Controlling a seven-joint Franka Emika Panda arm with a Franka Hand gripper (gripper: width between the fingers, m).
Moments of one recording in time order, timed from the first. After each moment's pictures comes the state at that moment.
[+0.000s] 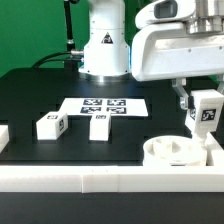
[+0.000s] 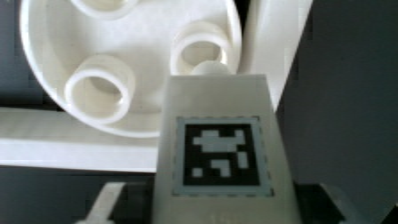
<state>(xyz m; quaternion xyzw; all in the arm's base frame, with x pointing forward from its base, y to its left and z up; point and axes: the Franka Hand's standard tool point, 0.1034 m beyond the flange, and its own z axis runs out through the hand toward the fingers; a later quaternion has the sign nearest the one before) 0.616 0.116 0.100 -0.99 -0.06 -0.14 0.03</state>
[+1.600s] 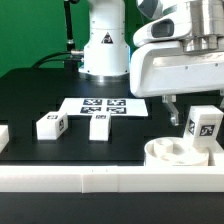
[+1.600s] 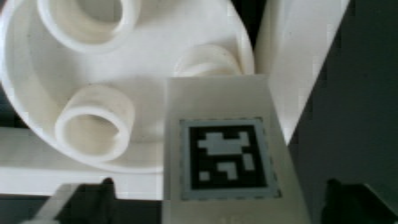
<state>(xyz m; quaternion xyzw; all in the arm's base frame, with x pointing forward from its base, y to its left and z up) 0.619 0.113 0.084 -0.99 -0.06 -0.15 0.03</state>
